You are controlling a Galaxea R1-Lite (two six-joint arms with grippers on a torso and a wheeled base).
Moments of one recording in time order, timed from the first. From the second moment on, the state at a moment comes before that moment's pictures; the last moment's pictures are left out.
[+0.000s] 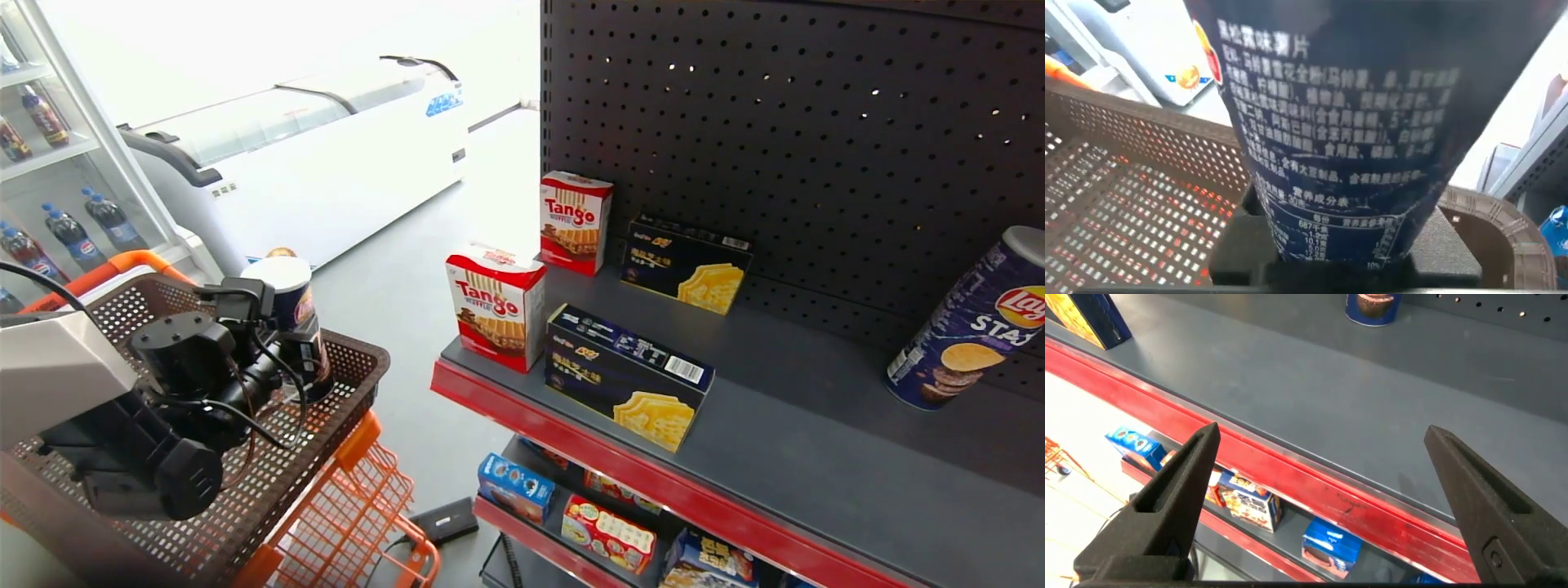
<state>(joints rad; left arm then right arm) 0.06 2.15 -0.69 -1.49 0.04 0.14 0.00 0.01 0.00 0.00 -0.02 0.00</state>
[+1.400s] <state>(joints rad) -0.27 1.48 -0.67 -0.91 -0.17 0.08 0.00 0.01 0.00 0.00 -0.02 0.00</state>
